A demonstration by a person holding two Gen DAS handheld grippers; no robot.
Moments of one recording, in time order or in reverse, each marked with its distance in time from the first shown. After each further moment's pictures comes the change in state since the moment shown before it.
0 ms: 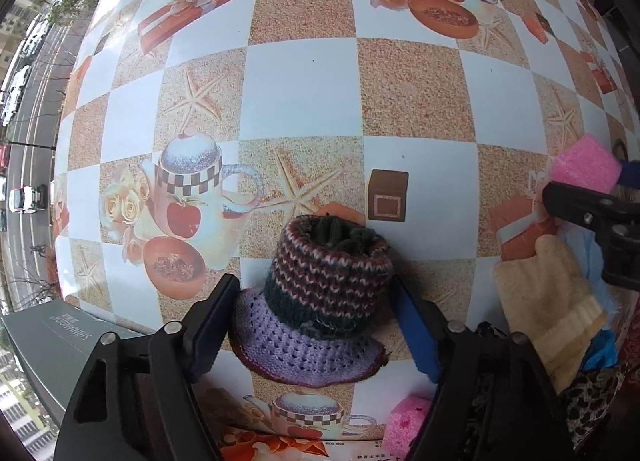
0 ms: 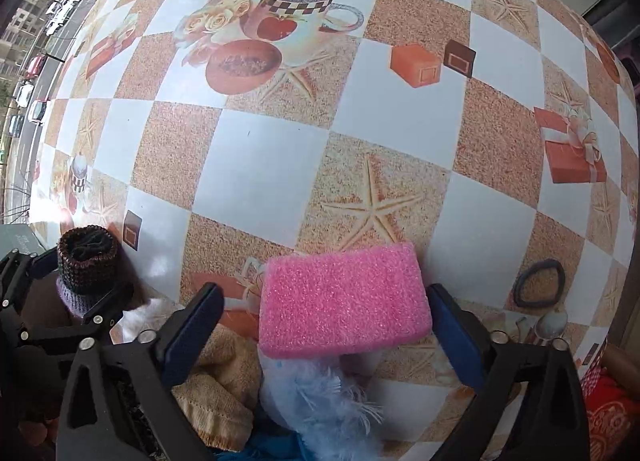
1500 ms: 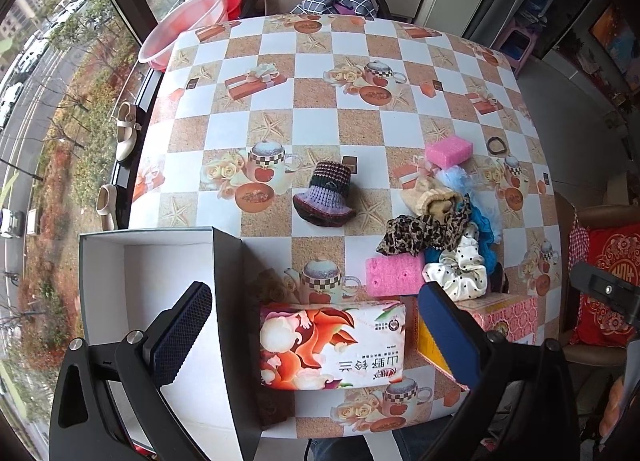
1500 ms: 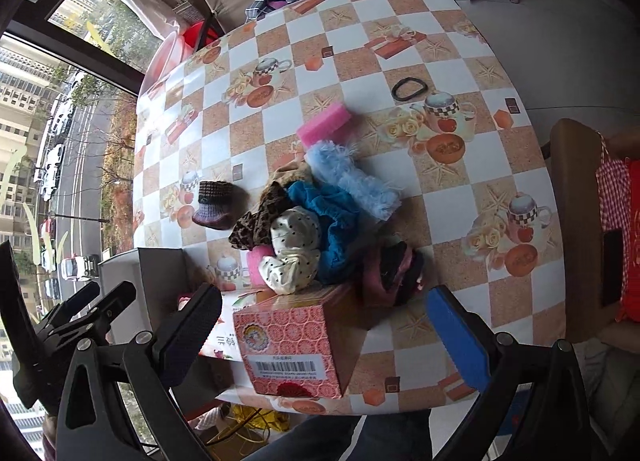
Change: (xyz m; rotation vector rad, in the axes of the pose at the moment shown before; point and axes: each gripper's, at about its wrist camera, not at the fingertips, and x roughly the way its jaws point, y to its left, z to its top) left arm -0.185 0.037 -0.138 0.011 -0.275 -0.165; right arm -0.176 0.009 -0.223 0.479 -0.222 0.155
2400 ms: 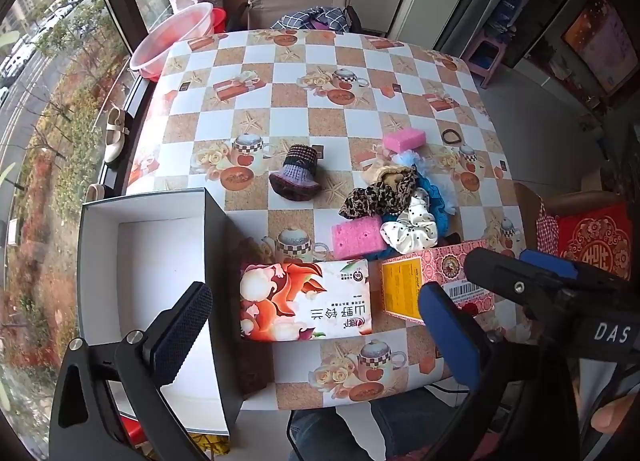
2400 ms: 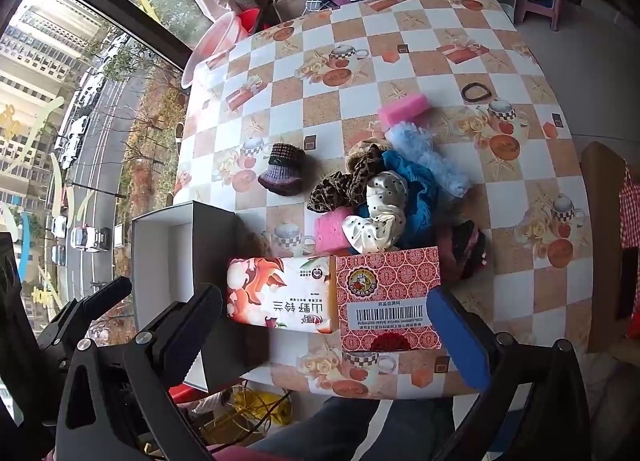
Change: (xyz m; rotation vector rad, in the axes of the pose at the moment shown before) left arm -0.059 -0.003 -0.055 0.017 -0.011 -0.034; right arm -0.008 0.079 -0.060 -0.135 -0.046 0.062
